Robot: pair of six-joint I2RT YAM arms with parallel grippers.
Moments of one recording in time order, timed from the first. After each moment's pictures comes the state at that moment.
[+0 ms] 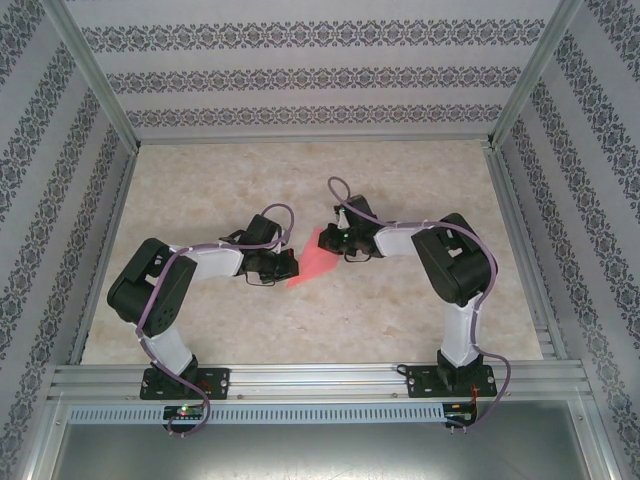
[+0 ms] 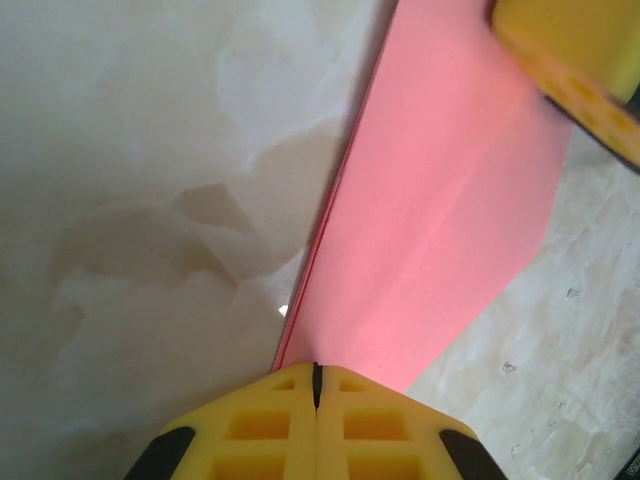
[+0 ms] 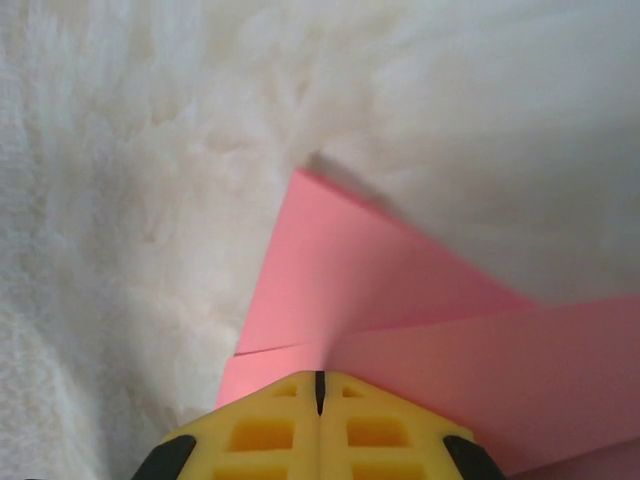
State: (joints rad) left arm -0.48 1.73 0.82 -0.15 0.44 -0.67; right arm 0.48 1.97 1.01 0.11 -0.43 0.75
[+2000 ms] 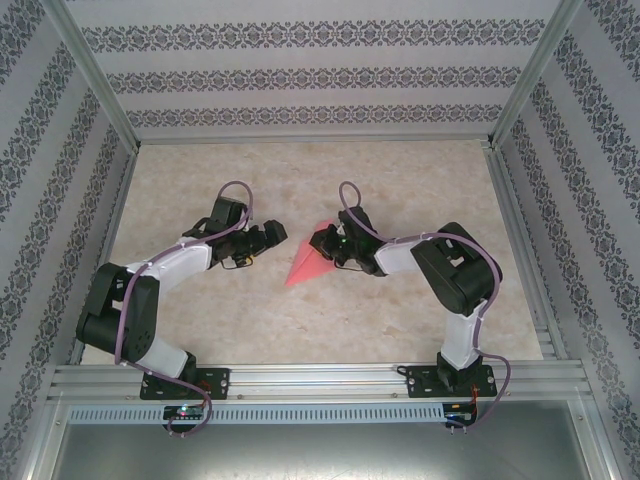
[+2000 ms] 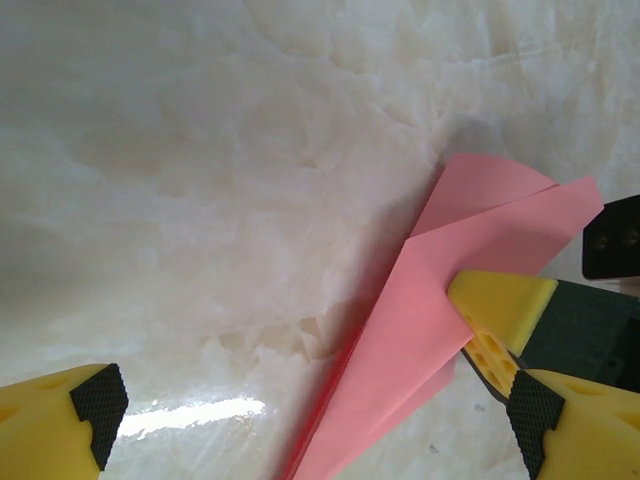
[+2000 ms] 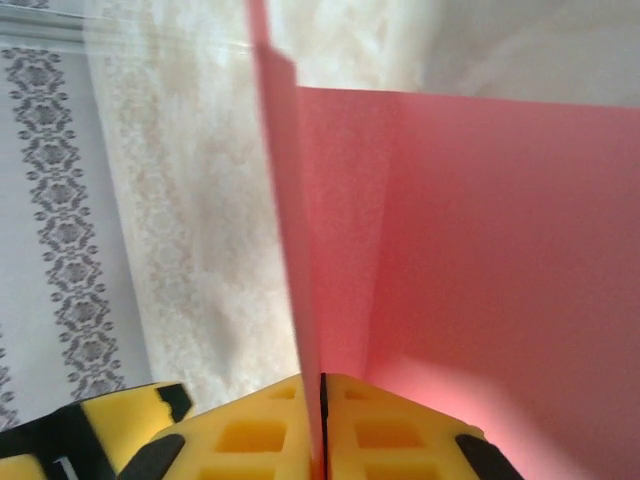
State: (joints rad) left arm -0.27 1.51 0.81 -0.21 0.39 -0.78; right arm 0.57 1.89 0.86 0.44 -0.40 1.21
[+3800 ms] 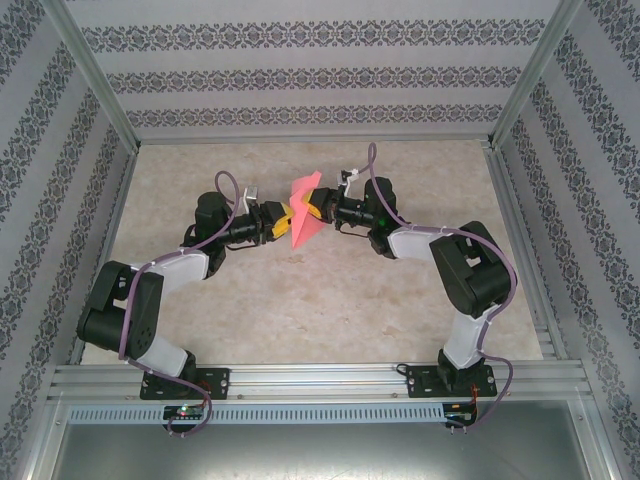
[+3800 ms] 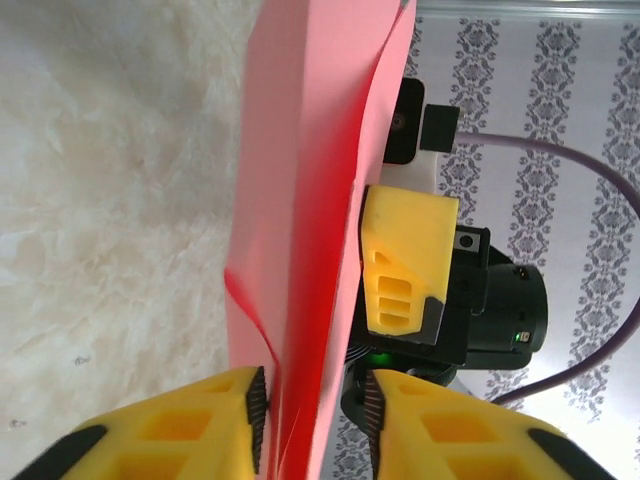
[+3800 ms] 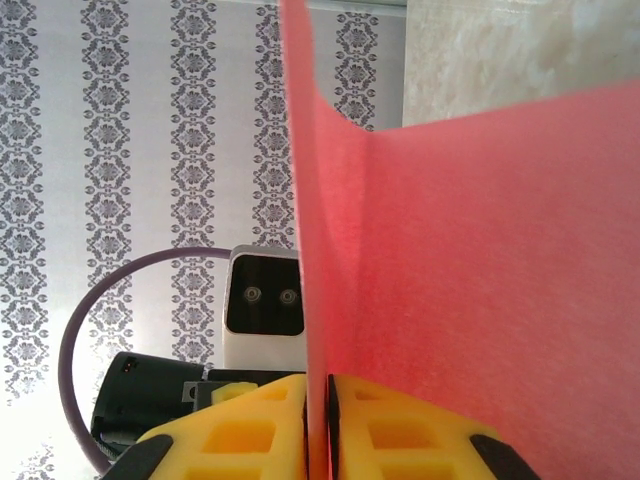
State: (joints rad) left arm -0.24 1.53 0.69 0.62 0.87 -1.41; right arm 0.46 1.84 0.95 0.80 -0.75 1.44
